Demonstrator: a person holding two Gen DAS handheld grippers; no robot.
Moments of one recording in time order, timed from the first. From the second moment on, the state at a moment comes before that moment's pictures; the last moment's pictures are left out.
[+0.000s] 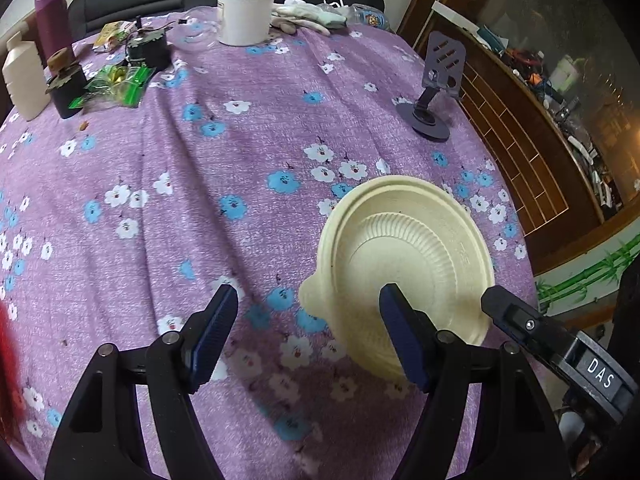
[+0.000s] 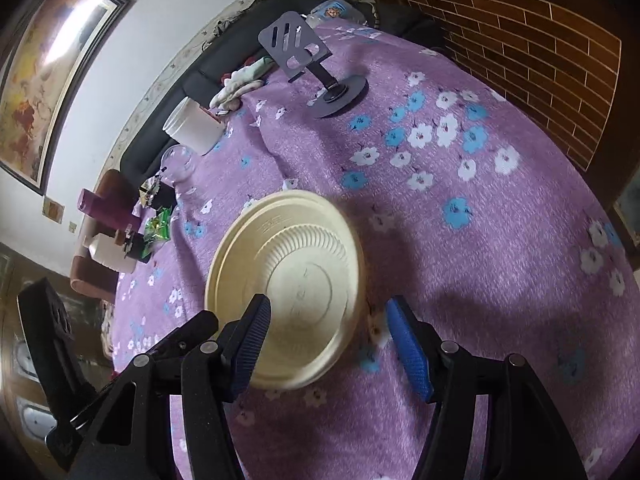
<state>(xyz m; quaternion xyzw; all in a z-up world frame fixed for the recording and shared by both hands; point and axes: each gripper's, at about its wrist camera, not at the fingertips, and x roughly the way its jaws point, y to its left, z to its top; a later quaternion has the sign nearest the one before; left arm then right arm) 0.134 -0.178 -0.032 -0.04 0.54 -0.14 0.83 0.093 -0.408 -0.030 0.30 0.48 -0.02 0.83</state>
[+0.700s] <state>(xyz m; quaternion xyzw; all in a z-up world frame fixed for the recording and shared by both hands) 0.112 -0.173 -0.023 0.01 0.51 -0.13 0.85 0.077 -0.383 -0.023 0.28 0.46 -0.02 0.84</state>
